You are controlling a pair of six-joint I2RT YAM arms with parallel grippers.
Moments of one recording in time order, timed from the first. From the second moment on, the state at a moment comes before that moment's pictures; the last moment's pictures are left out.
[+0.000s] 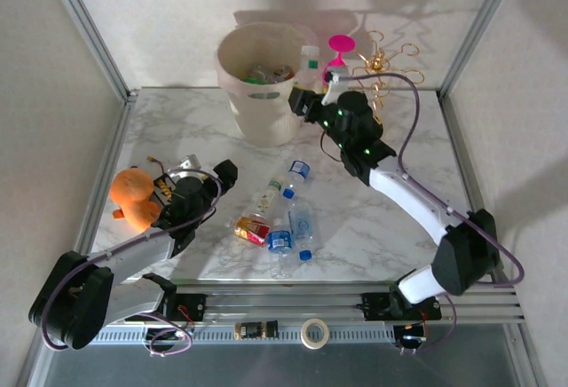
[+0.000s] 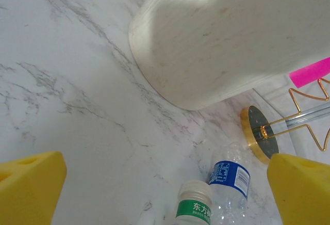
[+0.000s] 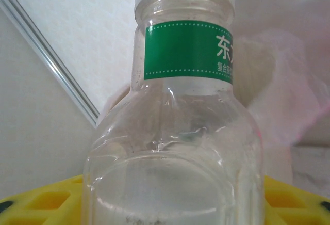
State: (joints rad) left arm -0.40 1.14 0.35 0.48 -0.19 -0.86; right arm 0.60 1.51 1.29 0.20 0.04 0.41
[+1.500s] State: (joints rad) left arm -0.38 1.08 0.29 0.43 -0.07 -0.82; right arm 0.60 2.14 2.18 -0.04 0.02 0.17
